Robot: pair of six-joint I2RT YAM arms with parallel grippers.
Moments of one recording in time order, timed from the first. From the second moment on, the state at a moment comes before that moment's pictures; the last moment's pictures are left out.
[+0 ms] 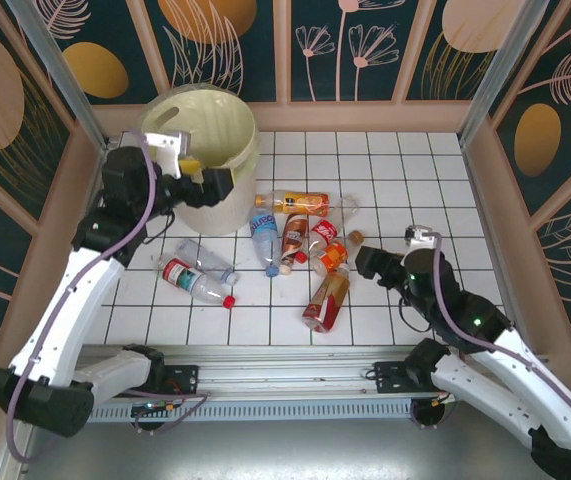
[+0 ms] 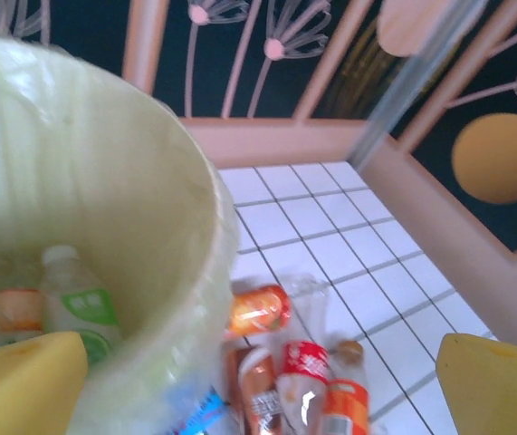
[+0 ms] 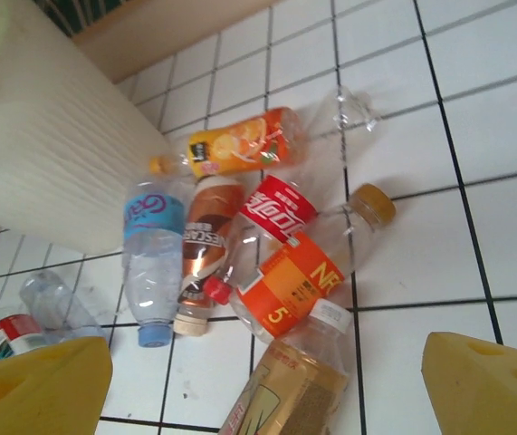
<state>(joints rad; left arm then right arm) -0.32 1.08 1.18 -0.40 0.42 -0.33 0.76 0.57 0.73 -0.72 0.31 0.77</state>
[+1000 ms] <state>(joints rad) -0.66 1.00 0.67 -0.05 0.42 -0.51 0.69 0.94 0.42 -0.34 0.00 0.97</state>
